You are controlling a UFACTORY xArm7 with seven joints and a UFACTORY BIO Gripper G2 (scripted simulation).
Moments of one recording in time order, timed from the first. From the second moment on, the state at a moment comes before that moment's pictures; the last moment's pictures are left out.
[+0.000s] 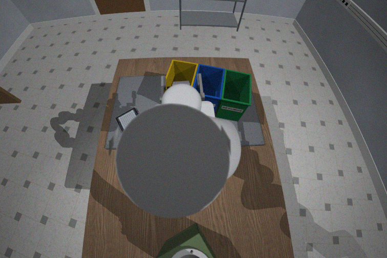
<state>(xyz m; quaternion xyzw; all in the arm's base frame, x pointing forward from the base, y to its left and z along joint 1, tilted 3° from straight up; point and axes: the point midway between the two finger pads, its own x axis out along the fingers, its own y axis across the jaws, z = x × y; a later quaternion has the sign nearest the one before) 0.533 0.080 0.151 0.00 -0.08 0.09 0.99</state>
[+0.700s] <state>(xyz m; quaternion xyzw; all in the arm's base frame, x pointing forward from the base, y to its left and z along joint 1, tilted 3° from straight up) 0.522 0.069 0.097 0.01 -0.02 0.07 1.00</state>
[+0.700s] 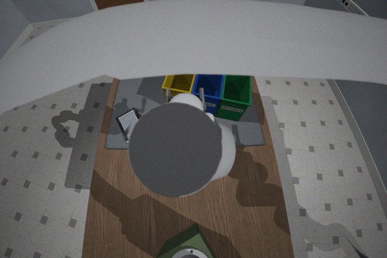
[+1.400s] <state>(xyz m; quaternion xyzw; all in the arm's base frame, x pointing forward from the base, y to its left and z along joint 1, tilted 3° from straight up) 0.516 0.119 0.086 0.00 -0.02 0.23 0.97</state>
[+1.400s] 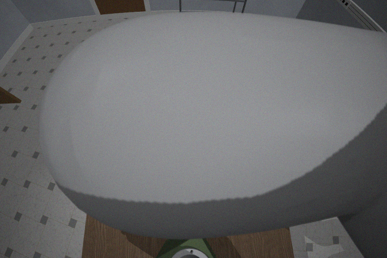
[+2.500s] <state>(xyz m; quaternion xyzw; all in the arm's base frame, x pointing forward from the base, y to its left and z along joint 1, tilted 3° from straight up) 0.505 0.264 0.058 0.01 -0.02 0.34 0.94</state>
